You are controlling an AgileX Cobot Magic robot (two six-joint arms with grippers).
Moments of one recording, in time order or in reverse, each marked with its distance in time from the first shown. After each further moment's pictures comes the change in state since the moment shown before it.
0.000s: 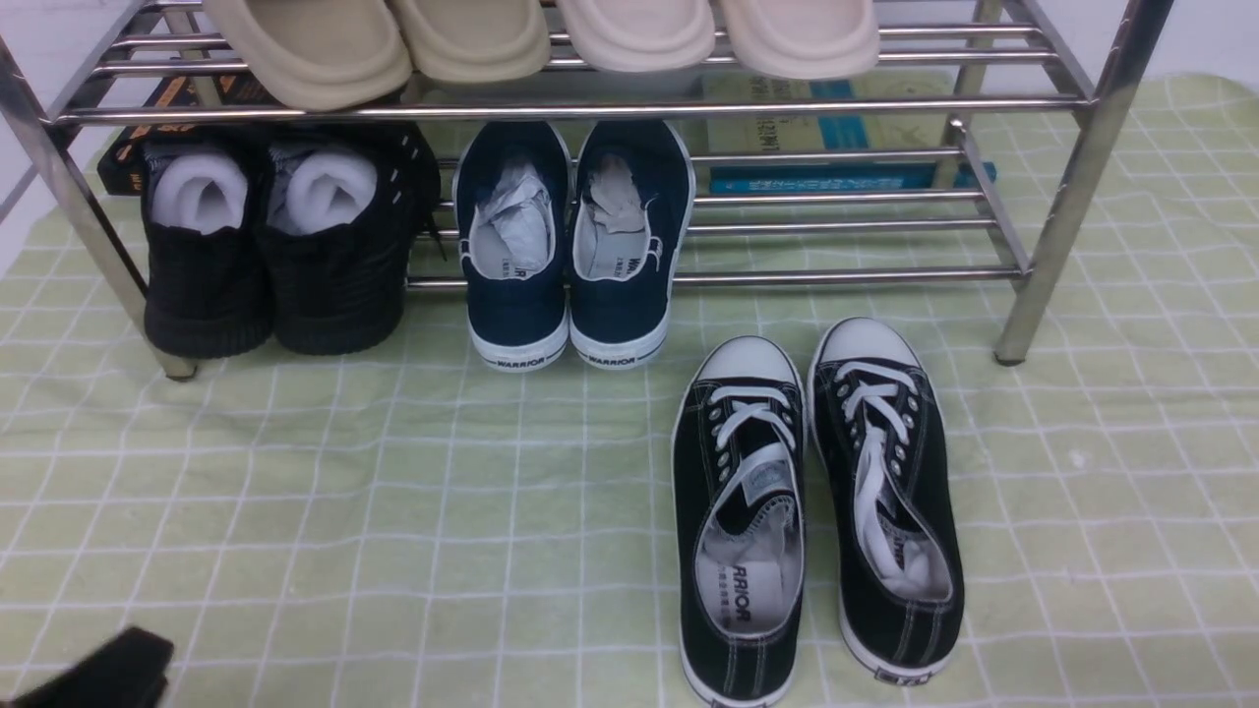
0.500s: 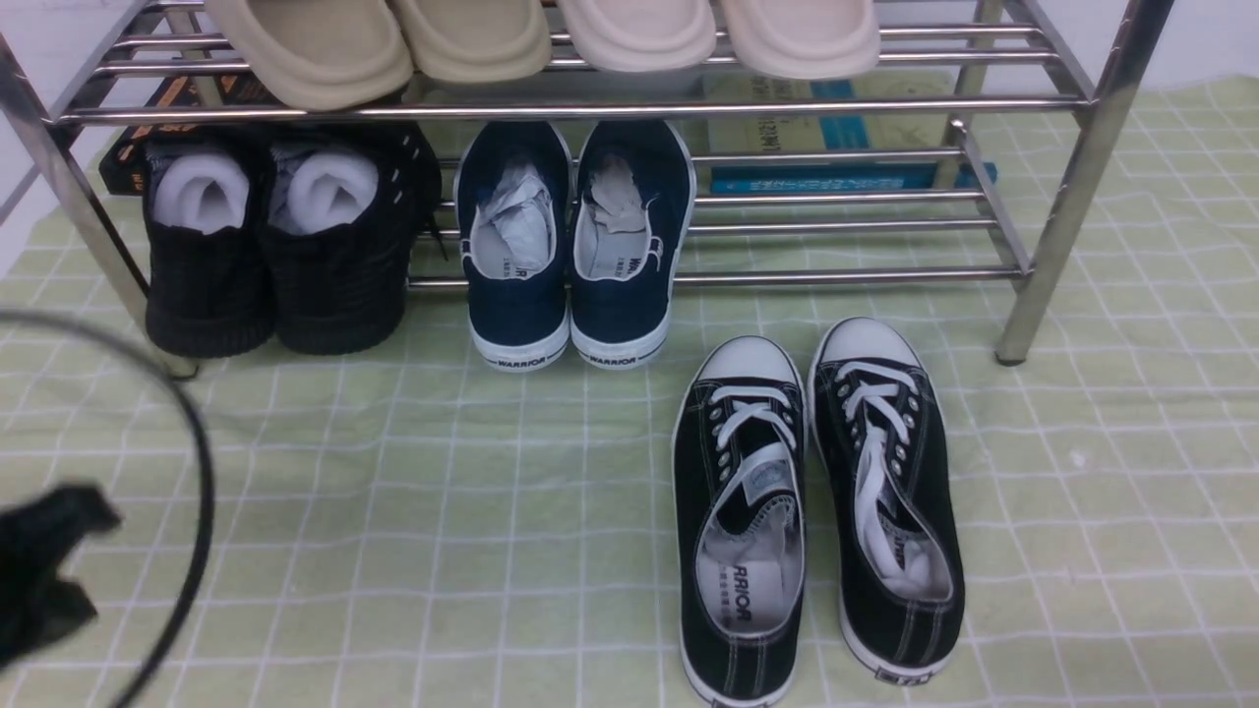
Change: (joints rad) right arm 0.000 0.000 0.000 0.000 0.000 0.000; left arm 0.000 0.805 -0.573 0.471 0.475 0.061
